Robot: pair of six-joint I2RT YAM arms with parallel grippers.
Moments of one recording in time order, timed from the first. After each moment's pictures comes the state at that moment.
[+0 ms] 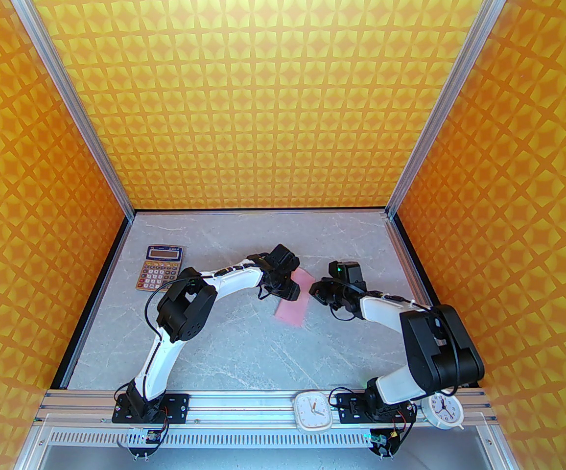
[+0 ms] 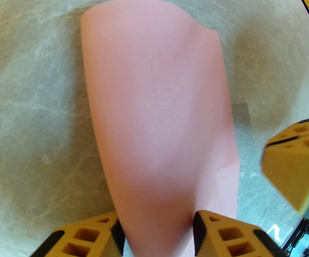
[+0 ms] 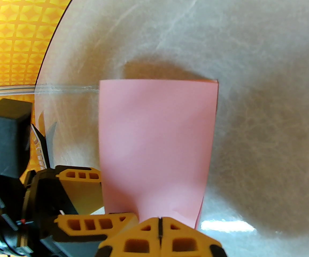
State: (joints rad) left arm -0.79 2.24 1.69 -0.56 0.27 -0.32; right arm 0.18 1.57 0.62 0.09 -0.46 0.77
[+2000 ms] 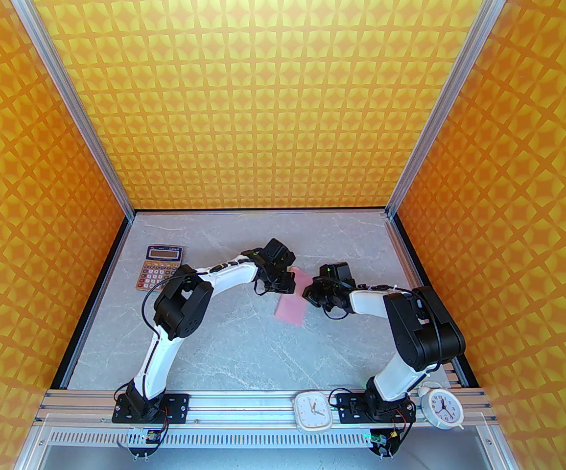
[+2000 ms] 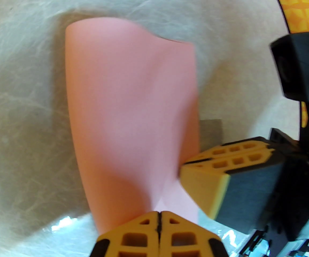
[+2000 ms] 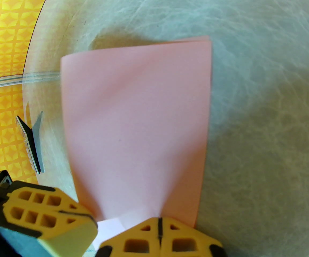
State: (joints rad) left arm -0.73 2.25 1.71 -0.55 0.42 -0.48; right arm 0.21 1.69 0.68 0.07 -0.46 0.75
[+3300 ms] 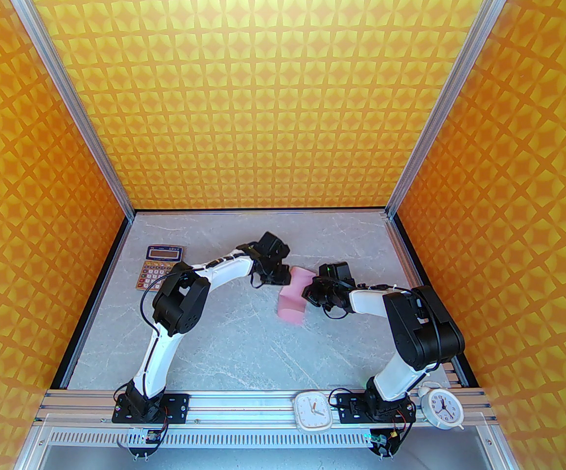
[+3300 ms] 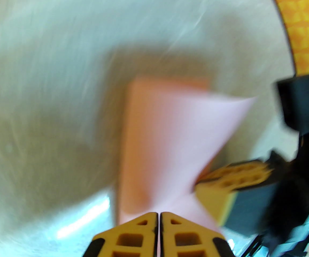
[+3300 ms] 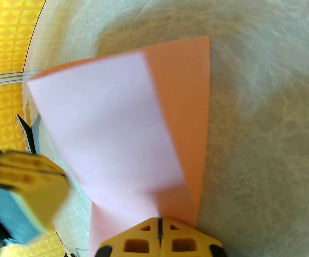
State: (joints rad) left arm -0.68 2.26 1.79 -0.53 0.44 -0.47; right arm 0.21 1.70 0.68 0.06 -0.46 0.74
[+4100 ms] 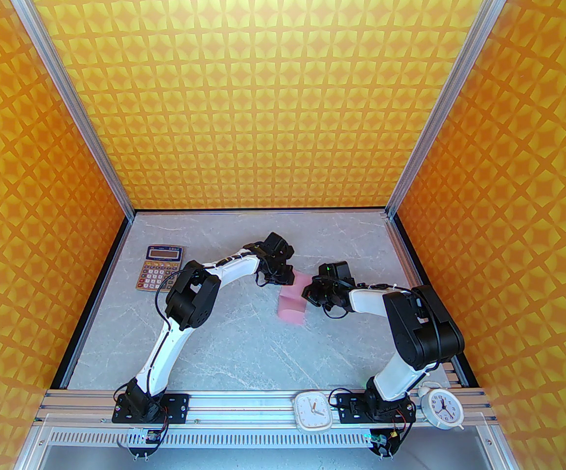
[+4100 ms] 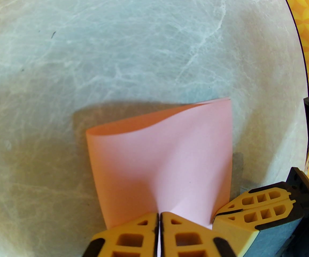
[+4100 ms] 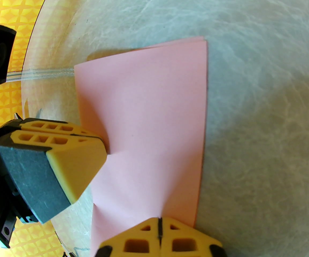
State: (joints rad) left arm -0.68 2.39 1.89 -0.57 0.44 -0.43; right arm 0.21 1.70 0.69 0.05 -0.46 0.73
